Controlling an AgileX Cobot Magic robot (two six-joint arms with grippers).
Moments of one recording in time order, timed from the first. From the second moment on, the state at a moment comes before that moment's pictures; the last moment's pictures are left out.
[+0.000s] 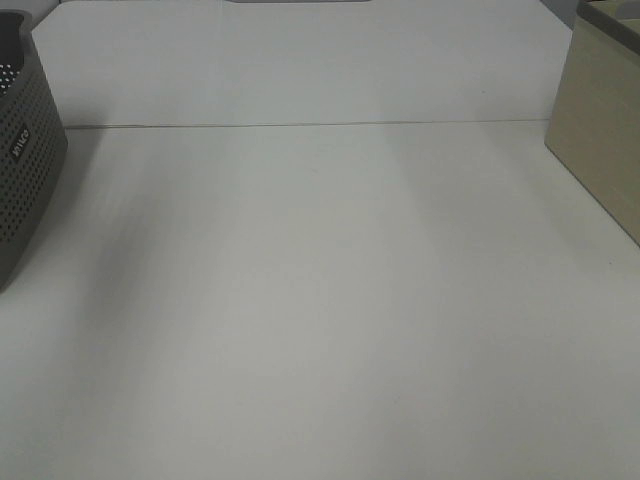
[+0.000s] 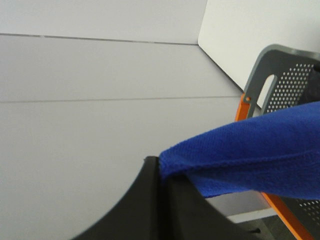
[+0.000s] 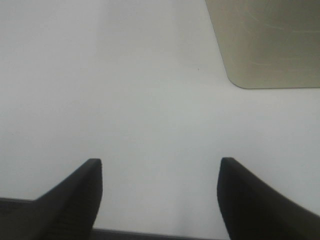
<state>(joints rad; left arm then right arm) -0.35 1.30 -1.64 0.75 0.89 0.74 0.06 0.00 -0.46 0.02 1.09 -0.04</state>
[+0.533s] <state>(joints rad) -0.71 1.30 -1.64 0.84 0.84 0.74 0.06 0.39 -0.48 0.61 0.70 -0.64</state>
